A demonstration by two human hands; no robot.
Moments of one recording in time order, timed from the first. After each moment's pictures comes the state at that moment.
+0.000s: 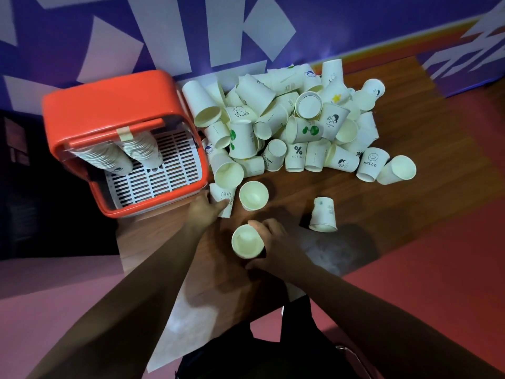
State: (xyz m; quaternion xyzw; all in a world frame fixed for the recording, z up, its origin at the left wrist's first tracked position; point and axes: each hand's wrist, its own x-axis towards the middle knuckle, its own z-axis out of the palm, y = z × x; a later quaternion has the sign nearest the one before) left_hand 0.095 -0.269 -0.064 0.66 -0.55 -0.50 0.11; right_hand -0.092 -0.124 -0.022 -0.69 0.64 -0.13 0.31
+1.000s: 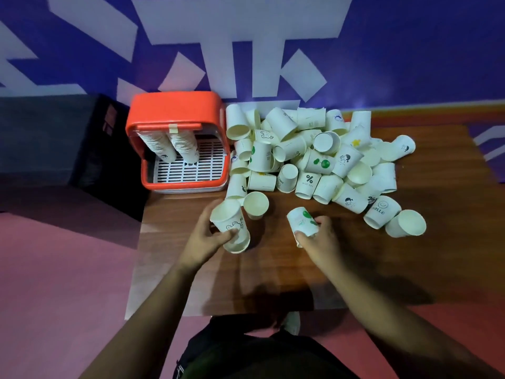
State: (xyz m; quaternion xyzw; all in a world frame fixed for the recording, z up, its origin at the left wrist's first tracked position) left_hand 0.065 -0.132 0.015 0.56 -0.45 -0.56 0.41; right_hand -0.220 -0.145 0.020 -0.48 0.77 -0.19 0.38
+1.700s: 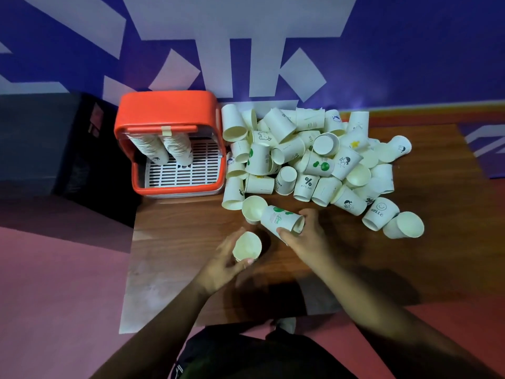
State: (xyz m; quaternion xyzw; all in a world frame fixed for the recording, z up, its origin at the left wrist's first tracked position) left_hand 0.049 -0.114 -0.032 0.56 -0.60 -0.53 0.22; right_hand -0.181 -0.163 0.043 -0.49 0.73 -0.22 0.41
